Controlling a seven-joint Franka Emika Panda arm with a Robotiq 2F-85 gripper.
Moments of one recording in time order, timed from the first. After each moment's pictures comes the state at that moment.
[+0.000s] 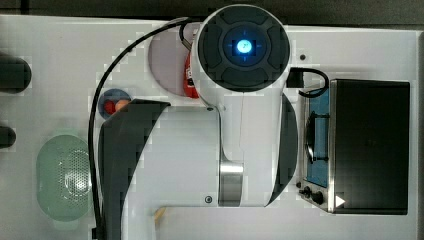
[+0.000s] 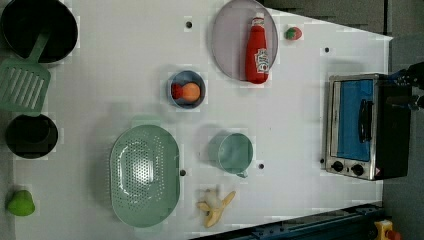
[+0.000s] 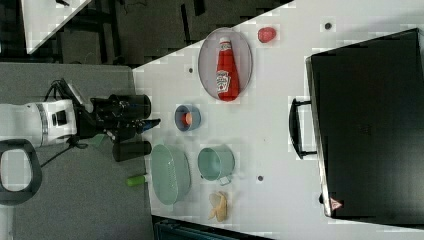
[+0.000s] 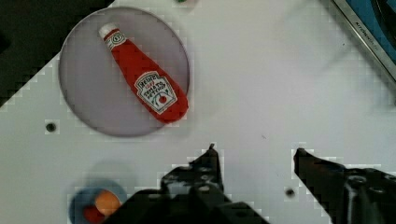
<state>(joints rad) -0.03 -0.02 0.02 -1.77 0.00 0.17 -0.04</state>
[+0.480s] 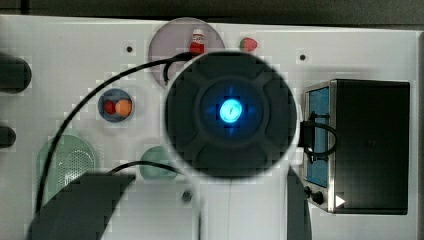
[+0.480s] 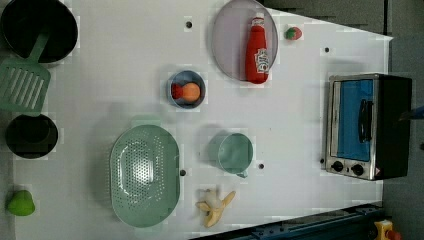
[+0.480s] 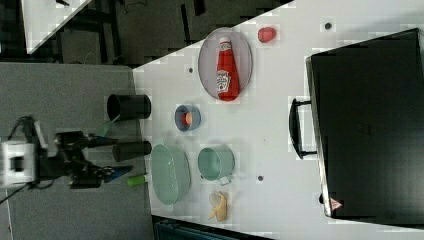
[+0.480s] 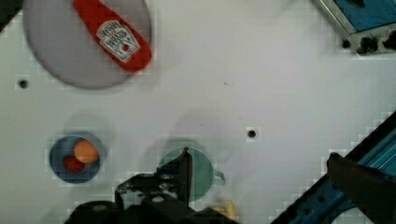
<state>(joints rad) -0.08 -0.18 0.10 -1.75 0.01 -0.05 0.01</state>
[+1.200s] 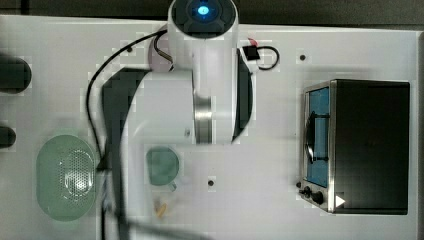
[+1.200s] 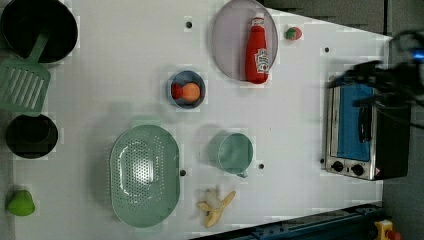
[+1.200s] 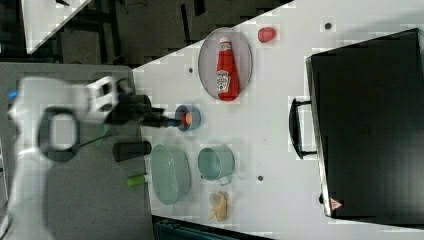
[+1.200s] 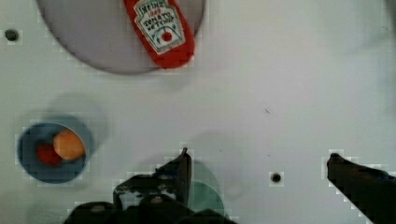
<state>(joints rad) -0.06 0.20 0.12 -1.74 0.01 0.20 -0.28</state>
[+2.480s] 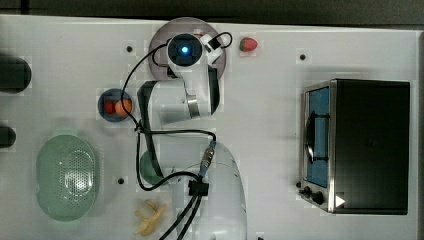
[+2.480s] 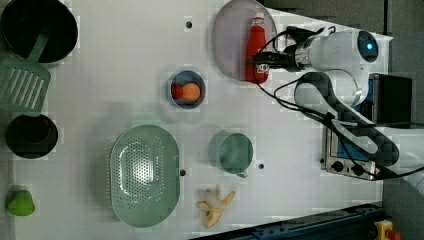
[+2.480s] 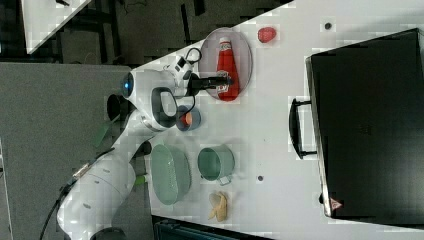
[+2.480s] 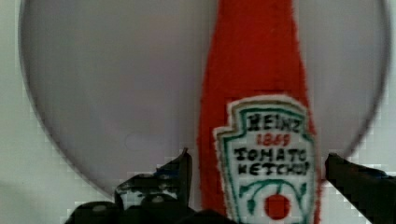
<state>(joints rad) -0.01 0.71 0.13 -1.75 -0.15 0.91 -0.54</state>
